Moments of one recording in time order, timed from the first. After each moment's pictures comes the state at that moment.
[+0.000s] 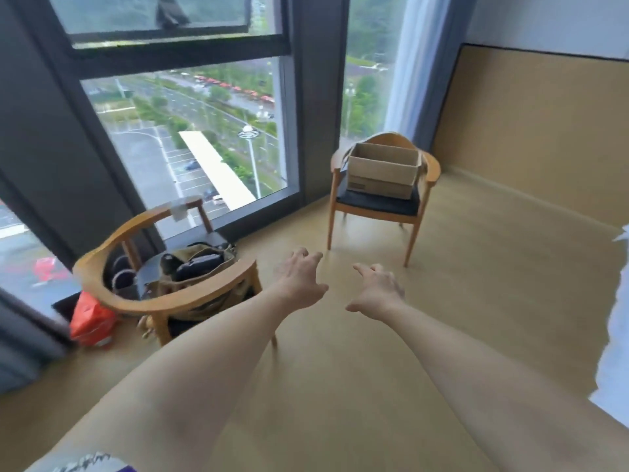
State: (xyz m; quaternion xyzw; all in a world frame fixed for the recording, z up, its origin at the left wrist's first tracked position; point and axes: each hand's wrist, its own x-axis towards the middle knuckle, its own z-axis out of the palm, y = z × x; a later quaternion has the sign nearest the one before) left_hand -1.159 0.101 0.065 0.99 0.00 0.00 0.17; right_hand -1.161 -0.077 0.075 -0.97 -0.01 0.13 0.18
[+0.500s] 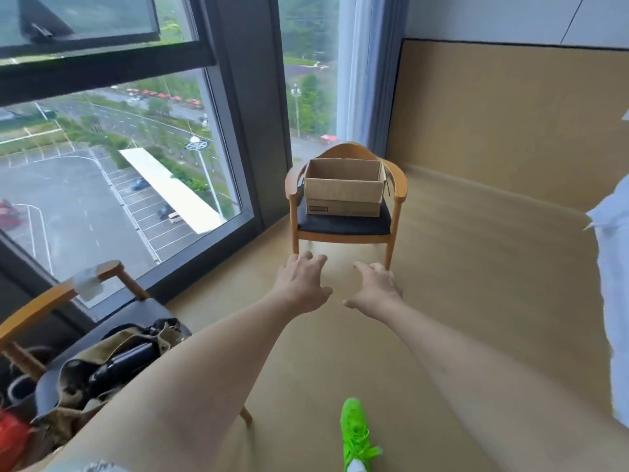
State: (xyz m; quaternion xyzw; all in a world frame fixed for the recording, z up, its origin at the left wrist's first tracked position) left_hand -0.856 0.054 0.038 0.98 -0.12 0.00 0.14; right_hand -0.892 -0.113 0.051 -0.97 0.08 0.09 0.23
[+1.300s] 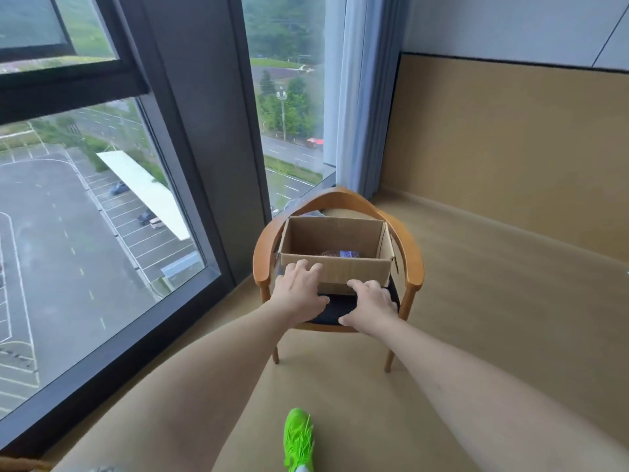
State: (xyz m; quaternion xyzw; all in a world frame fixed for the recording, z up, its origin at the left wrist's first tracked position) left_hand -0.366 -0.010 0.036 0.98 -0.13 -0.03 0.13; right_hand -0.410 -0.173 0.034 -0.96 0.09 0.12 0.21
